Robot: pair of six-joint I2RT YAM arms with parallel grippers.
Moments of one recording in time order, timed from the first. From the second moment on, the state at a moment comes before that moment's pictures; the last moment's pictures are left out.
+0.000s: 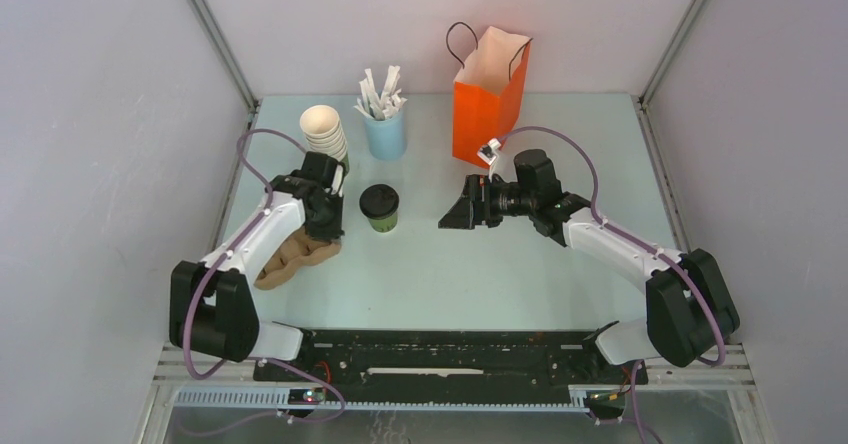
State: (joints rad) left arm -0.22 1.38 1.00 -0.85 -0.07 -0.19; right arm 0.52 1.40 0.88 0.01 -0.72 0.58
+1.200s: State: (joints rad) left arm -0.37 1.25 1.14 -1.18 -0.59 -0.43; right arm 0.53 1.41 0.88 0.02 -0.73 0.58
